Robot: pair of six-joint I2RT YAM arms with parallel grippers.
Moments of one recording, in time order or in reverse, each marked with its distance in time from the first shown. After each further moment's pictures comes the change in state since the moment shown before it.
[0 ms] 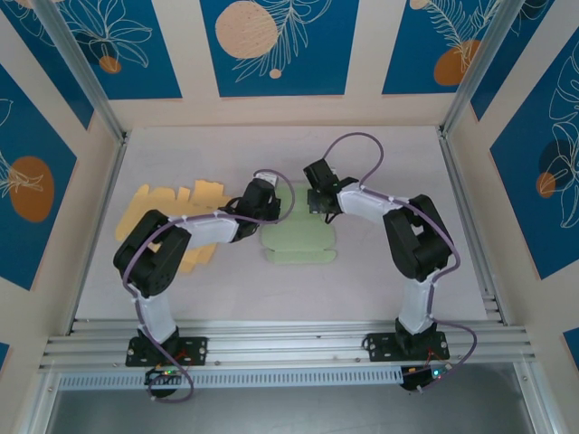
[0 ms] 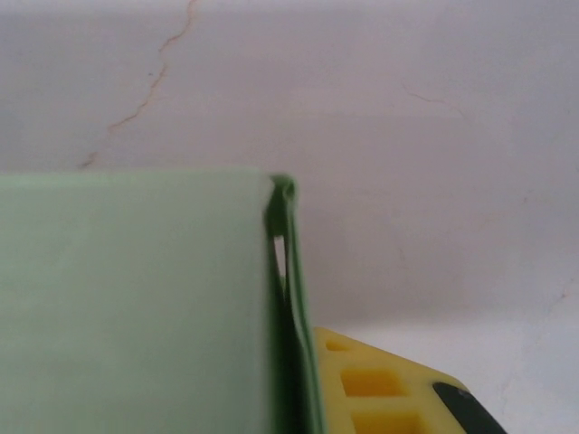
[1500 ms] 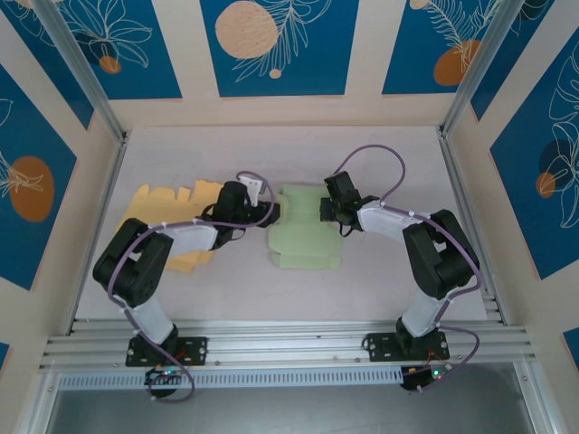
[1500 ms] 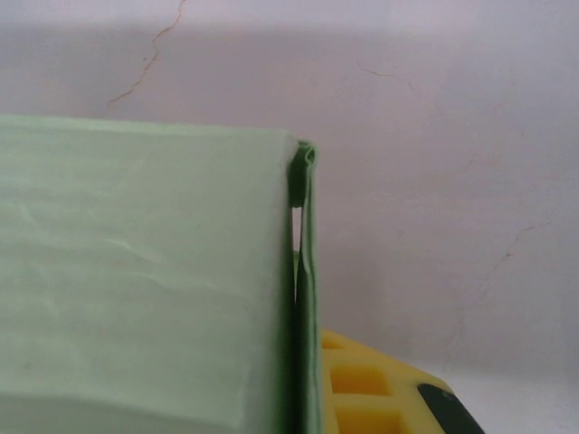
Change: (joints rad) left arm 0.112 -0.116 -0.178 0.214 0.446 -0.044; right arm -0.050 -0.206 -0.315 0.270 -0.099 -0.060
